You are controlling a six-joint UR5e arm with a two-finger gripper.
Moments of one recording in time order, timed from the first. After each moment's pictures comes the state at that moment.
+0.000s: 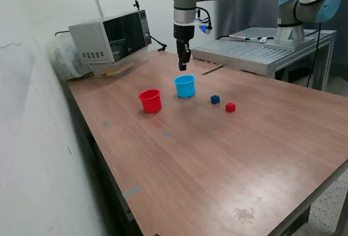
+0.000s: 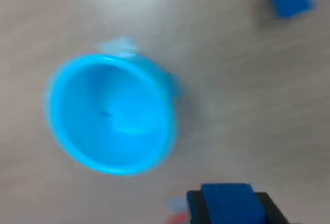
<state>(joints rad) -0.15 -1.07 1.60 -2.22 -1.77 3.38</state>
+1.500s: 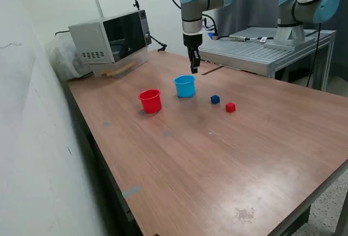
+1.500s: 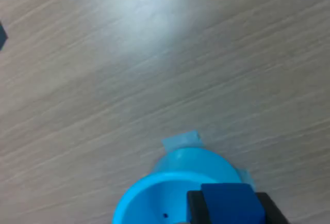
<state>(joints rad) -0.20 -1.10 1.76 -2.23 -1.78 3.38</state>
